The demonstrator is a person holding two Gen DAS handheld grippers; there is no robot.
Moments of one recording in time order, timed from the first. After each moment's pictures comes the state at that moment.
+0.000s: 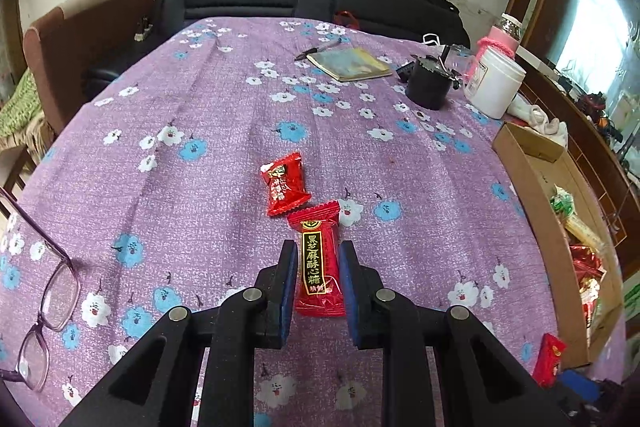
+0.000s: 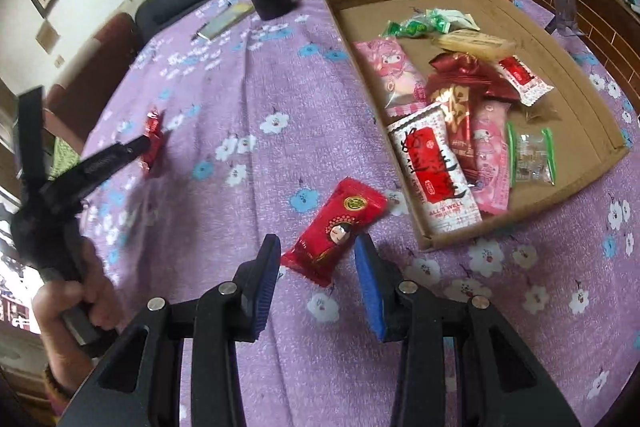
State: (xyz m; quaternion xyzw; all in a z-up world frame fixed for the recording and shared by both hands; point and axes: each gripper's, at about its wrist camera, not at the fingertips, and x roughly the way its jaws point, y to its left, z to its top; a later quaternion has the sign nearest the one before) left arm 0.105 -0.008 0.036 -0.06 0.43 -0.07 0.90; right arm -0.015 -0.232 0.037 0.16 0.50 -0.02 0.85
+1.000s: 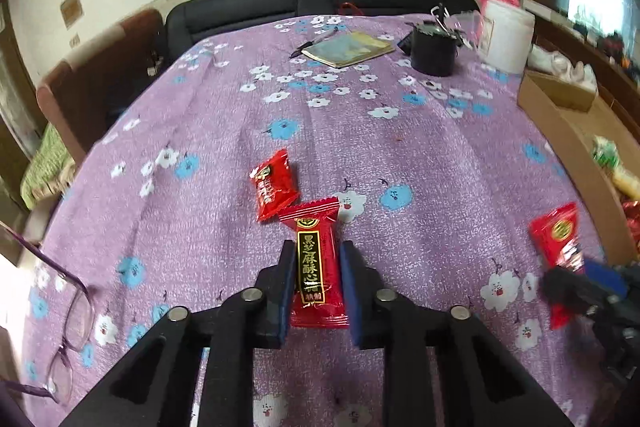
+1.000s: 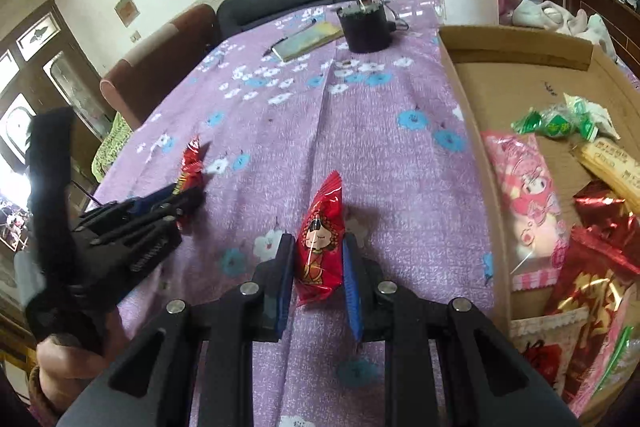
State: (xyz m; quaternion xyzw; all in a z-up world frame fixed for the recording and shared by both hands) left arm 0.112 -0.048 0.019 0.07 0.42 -0.01 0.91; right arm 0.074 -0.219 0.024 0.12 0.43 0.14 0.88
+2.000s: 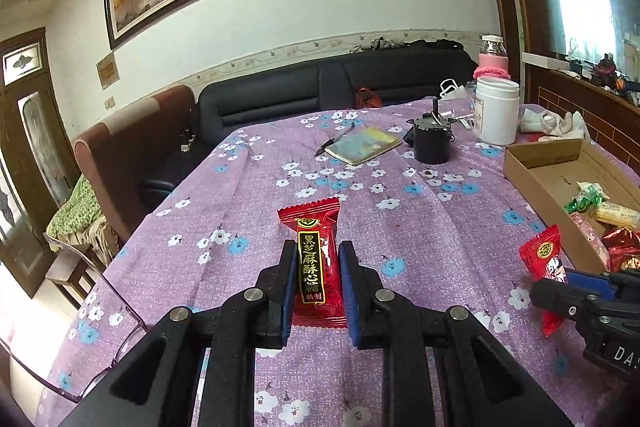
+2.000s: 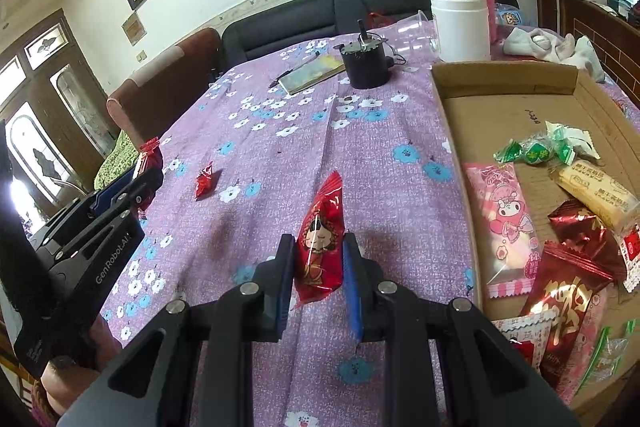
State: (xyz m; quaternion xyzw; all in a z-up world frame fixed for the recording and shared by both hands) left arm 0.064 -0.048 0.070 0.09 0.26 0.02 0.96; right arm 0.061 -0.222 0.042 0.12 0.38 0.14 0.90
